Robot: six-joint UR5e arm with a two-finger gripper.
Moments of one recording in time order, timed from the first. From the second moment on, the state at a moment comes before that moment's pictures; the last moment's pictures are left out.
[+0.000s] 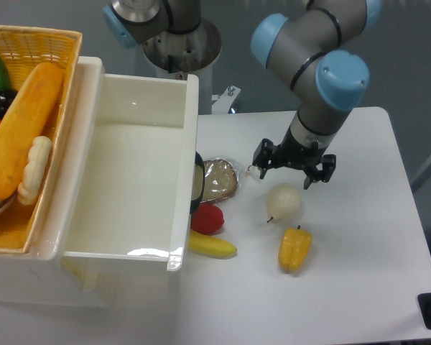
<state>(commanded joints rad) 2.69 -1.92 -1.60 -1.26 1.43 0.83</state>
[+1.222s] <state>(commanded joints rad) 2.70 -2.03 -1.61 -1.21 1.56 1.23</state>
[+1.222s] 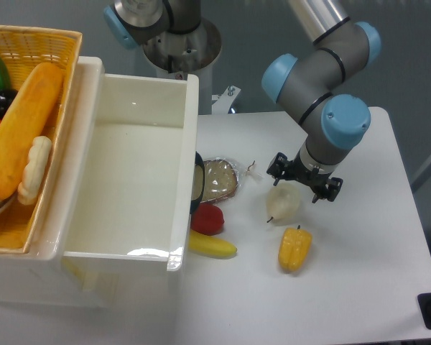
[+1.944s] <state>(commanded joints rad) 2.69 -2.05 -1.63 -1.21 1.56 1.29</state>
